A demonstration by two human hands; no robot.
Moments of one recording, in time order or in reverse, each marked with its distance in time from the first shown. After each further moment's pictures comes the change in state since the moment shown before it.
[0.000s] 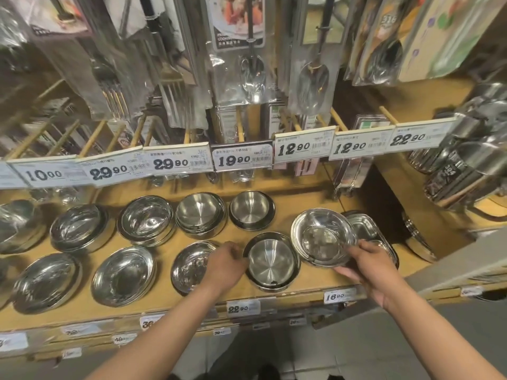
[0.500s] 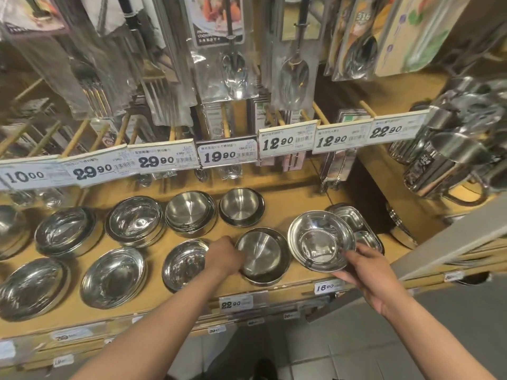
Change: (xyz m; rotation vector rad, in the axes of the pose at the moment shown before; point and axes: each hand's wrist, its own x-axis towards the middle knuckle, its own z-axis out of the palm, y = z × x) left_hand 0.015 0.022 0.011 0.251 -0.055 -0.087; right_hand -0.035 0.008 -0.012 0.018 0.015 -0.045
